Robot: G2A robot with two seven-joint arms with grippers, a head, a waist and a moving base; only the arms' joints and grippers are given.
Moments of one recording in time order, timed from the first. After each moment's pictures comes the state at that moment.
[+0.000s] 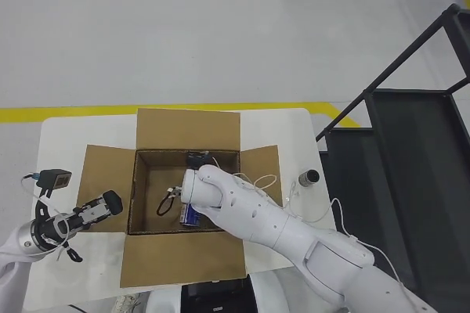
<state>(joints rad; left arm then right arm) 1.67 -0.91 -1.74 -1.71 -0.59 -0.53 -1.22 -0.77 -1.63 0.55 -1.12 -0.50 1.01 0.81</state>
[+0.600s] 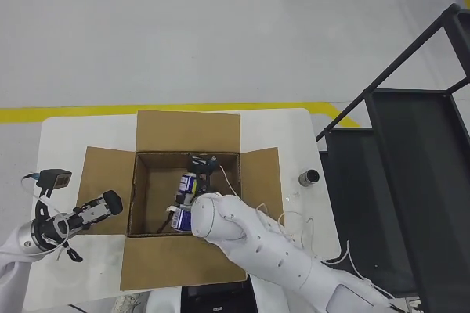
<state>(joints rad) 1.67 -0.91 -1.74 -1.71 -0.59 -0.53 -1.22 -1.13 -1.53 0.71 -1.70 -0.86 1.01 0.81</state>
